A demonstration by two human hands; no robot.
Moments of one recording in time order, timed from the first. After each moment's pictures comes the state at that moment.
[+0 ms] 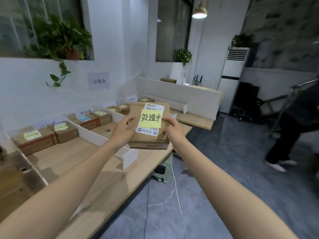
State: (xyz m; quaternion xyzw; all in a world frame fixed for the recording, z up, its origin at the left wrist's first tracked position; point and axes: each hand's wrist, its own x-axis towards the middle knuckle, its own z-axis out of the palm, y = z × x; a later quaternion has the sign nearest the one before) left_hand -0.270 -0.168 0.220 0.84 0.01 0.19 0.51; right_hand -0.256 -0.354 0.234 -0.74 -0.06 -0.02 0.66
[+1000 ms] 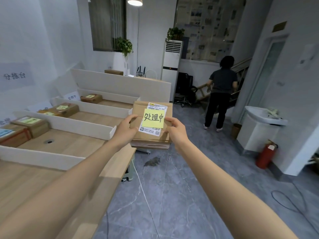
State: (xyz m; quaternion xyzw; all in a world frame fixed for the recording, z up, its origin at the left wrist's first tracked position) left_hand -0.175 -0.212 0.197 0.83 -0.18 0.07 0.53; right_hand -0.240 -0.389 0.214 -0.73 0.11 -0.18 0.65
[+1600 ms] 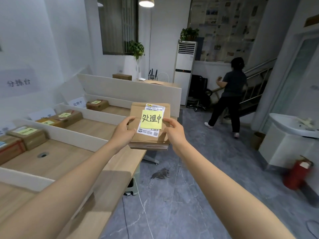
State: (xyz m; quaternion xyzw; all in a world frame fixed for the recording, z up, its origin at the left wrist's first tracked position) left_hand -0.030 -0.271 0.201 0.83 -0.12 0.10 0.53; right_hand -0.074 -0.449 0.214 -0.73 0.06 -0.16 0.66
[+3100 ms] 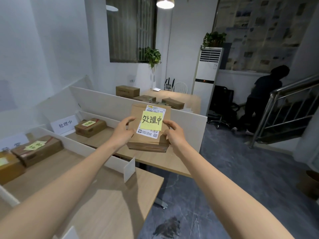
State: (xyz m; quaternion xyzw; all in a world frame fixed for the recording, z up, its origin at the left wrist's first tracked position) left_hand 0.451 -0.372 0.225 0.85 -0.07 0.13 0.51; right_hand 0.443 -0.558 0.223 -0.73 0.02 -0.09 0.68
